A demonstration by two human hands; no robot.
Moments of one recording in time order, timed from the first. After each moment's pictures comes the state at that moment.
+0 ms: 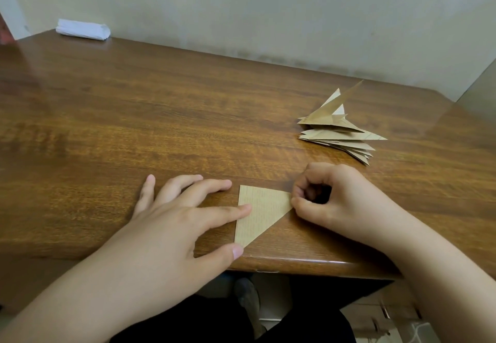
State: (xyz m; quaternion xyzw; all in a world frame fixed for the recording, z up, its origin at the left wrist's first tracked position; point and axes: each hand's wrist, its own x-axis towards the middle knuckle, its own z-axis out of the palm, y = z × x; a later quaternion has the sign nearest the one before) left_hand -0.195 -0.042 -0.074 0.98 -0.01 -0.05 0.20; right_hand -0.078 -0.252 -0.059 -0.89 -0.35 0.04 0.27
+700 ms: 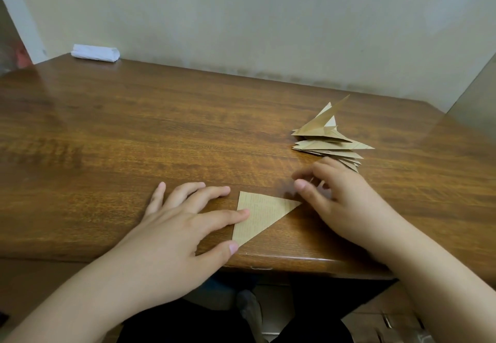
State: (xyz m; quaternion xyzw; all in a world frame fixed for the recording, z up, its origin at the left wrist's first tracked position) left_hand -0.197 -0.043 -0.074 0.98 -0.03 -0.04 0.17; right_hand -0.080 -0.260 -0.054 -0.92 -0.30 -0.03 0.23
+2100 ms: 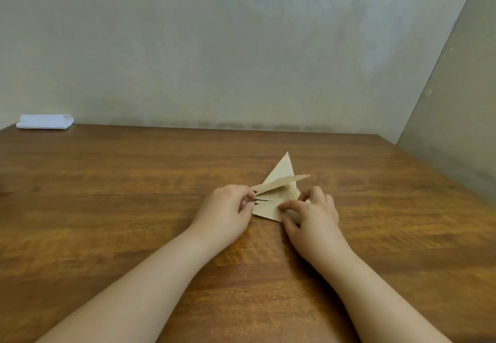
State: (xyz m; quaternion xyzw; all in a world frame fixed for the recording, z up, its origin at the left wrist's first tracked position) left_hand -0.011 -0.104 -0.067 0.93 -0.06 0.18 0.32; right_hand 0.001 -0.274 -0.074 -0.97 -0.11 -0.15 0.18
